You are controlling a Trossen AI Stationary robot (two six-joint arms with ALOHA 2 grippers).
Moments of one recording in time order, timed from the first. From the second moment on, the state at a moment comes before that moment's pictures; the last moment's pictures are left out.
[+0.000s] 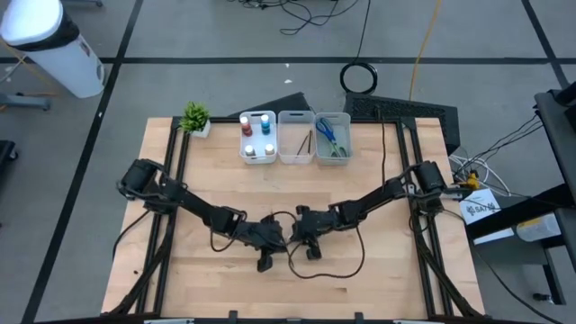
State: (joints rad) left arm -0.35 1.81 0.82 0.34 -0.01 -0.47; right arm 0.21 1.98 0.94 0.32 -0.03 0.03
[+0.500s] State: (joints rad) left arm -0.28 1.79 0.83 0.27 -0.14 -0.39; right arm 0.23 1.83 0.94 0.34 0.11 -0.06
